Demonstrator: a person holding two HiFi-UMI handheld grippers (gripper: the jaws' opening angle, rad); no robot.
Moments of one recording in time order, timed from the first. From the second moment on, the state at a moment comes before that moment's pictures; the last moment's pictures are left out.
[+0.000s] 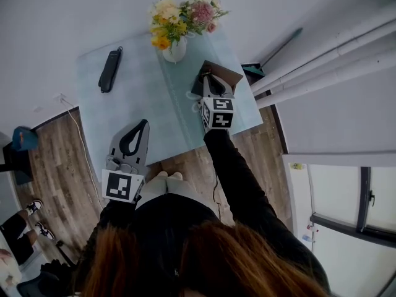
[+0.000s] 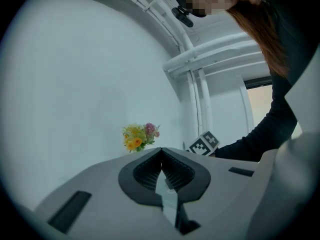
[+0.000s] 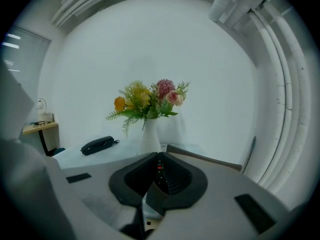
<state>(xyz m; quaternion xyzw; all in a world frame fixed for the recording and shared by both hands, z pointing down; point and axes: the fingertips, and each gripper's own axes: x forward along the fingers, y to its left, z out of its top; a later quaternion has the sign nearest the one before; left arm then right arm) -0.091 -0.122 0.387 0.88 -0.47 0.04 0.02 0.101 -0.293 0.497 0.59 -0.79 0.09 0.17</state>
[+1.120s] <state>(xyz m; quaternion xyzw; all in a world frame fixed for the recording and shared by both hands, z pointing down) -0.126 -0.113 0.388 0.85 -0.52 0.05 0.03 0.109 -0.337 0.558 0.60 -0.76 0.11 0.24</state>
